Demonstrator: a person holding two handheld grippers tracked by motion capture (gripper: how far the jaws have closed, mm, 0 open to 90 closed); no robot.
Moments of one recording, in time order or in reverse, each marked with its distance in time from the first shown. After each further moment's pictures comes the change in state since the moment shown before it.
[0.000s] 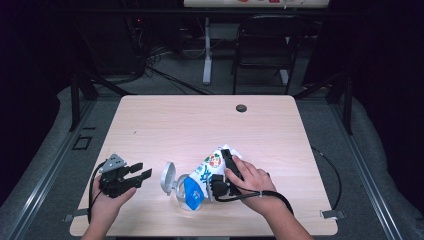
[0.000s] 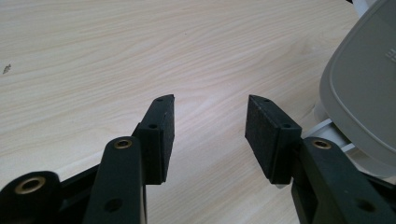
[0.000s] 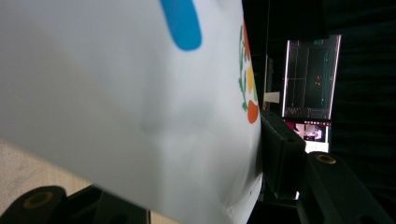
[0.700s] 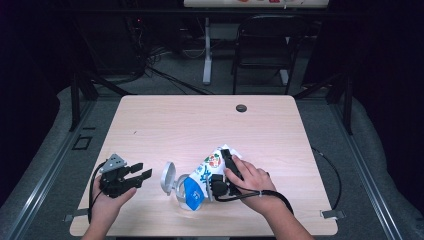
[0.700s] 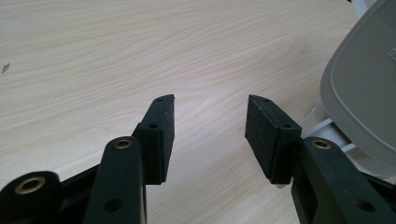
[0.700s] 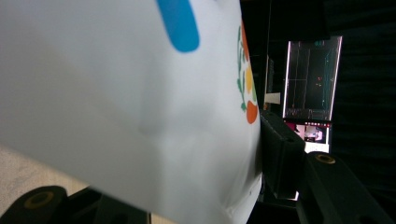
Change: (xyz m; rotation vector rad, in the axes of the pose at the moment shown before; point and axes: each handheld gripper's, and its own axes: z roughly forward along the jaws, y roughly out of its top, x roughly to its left) left arm 0.000 0.000 0.001 0.003 -0.002 0.001; right arm -0.001 0.001 0.000 0.013 0.005 -0.014
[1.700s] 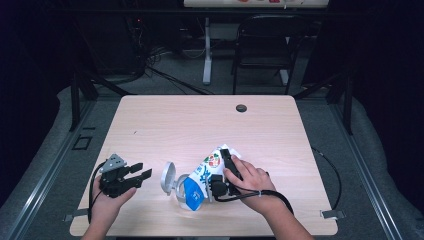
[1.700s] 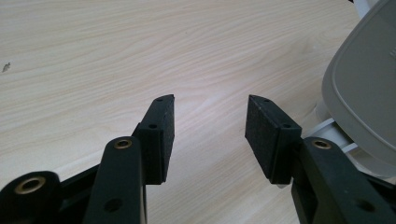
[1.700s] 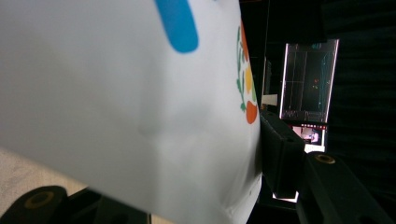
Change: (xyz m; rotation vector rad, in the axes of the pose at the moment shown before) left arm 0.001 0.000 0.000 -0.001 0.002 -0.001; right arm 0.001 0.000 0.002 -0.024 -0.012 -0.010
